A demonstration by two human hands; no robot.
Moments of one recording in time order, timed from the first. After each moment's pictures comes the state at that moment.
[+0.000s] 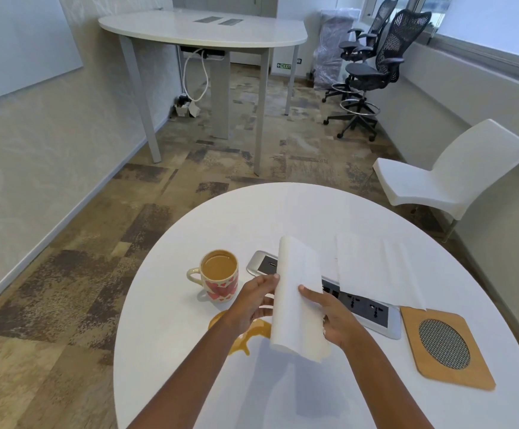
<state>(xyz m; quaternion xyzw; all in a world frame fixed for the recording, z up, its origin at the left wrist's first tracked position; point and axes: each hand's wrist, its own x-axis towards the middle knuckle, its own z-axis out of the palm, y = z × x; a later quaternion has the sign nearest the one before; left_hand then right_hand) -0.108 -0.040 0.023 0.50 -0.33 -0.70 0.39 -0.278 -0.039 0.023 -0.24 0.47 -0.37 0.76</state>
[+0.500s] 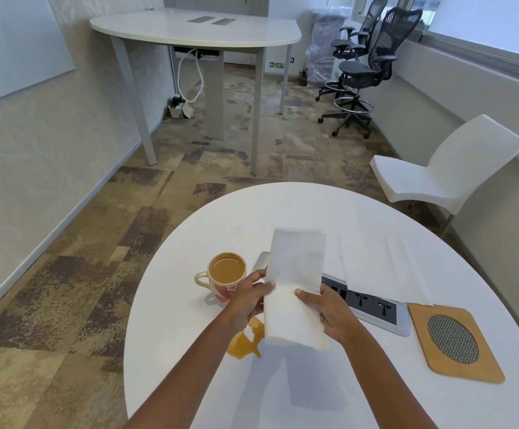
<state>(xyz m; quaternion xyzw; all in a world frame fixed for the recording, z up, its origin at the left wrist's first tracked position) -0.079 -0.049 0.013 0.48 -0.32 -0.70 0.42 -0.249 -0.043 0.022 -0.30 0.50 -0.40 0.71</state>
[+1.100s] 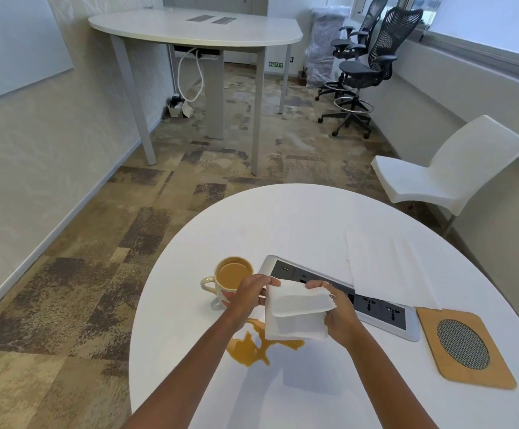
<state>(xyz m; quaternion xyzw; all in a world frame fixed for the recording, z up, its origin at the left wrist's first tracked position) -0.066 -0.063 0.015 0.52 -0.42 -0.63 0.40 -0.242 -0.049 0.024 -0.27 0.56 -0.43 0.66</state>
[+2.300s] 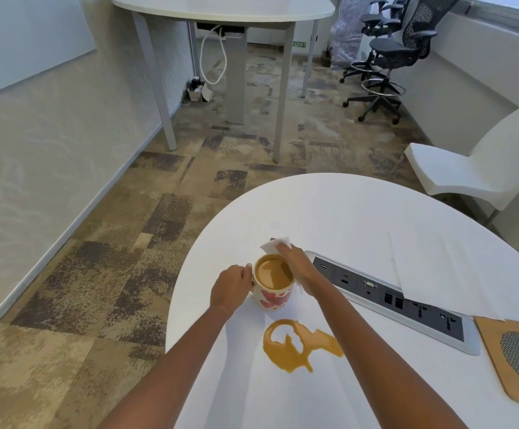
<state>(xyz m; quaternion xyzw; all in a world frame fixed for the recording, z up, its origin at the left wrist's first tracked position) 0.034 -0.091 -0.021 0.73 -0.57 -0.28 0.25 -0.104 -0.135 0.012 -0.53 0.59 -0.25 0.56</state>
